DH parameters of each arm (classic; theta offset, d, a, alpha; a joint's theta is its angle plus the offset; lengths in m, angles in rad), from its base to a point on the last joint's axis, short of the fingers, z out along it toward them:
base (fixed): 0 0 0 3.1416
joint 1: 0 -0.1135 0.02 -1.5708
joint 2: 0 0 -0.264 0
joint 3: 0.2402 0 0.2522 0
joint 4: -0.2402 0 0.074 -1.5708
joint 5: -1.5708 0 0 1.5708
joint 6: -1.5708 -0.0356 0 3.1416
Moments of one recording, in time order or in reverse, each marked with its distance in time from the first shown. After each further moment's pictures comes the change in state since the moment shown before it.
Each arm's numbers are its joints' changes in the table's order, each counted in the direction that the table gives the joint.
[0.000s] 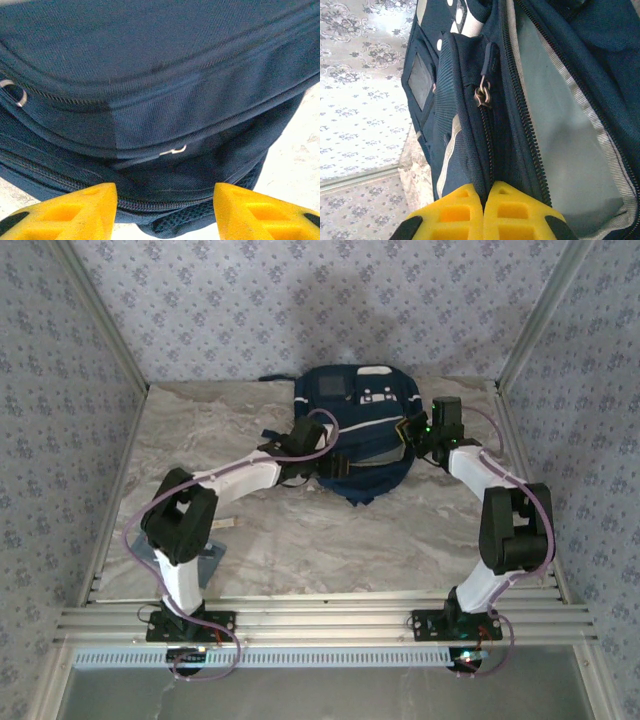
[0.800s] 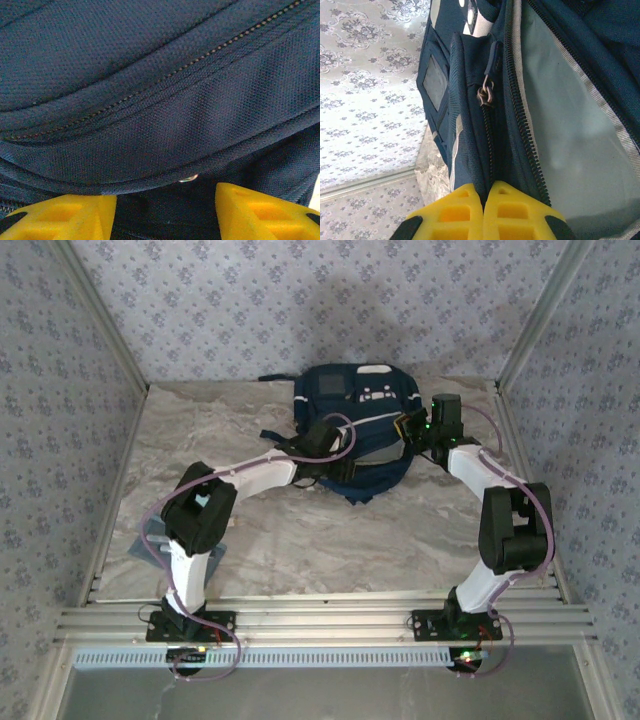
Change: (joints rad) left arm 0.035 -0.119 0.114 -0.042 0.130 -0.119; right arm -0.006 -0.001 0.011 0.031 0.008 -0.055
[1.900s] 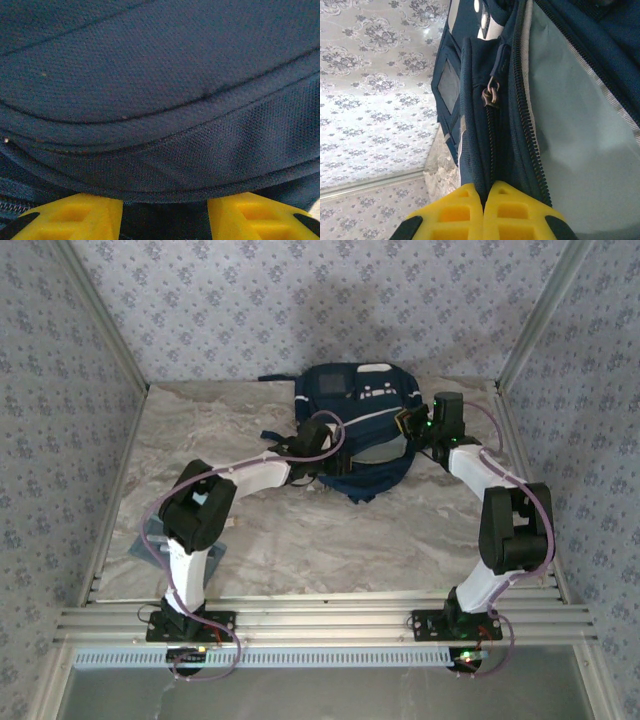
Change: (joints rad) left arm -0.047 -0.003 -0.081 0.199 -0.121 0.156; right arm 0.002 0.000 0.000 0.056 0.005 0.000
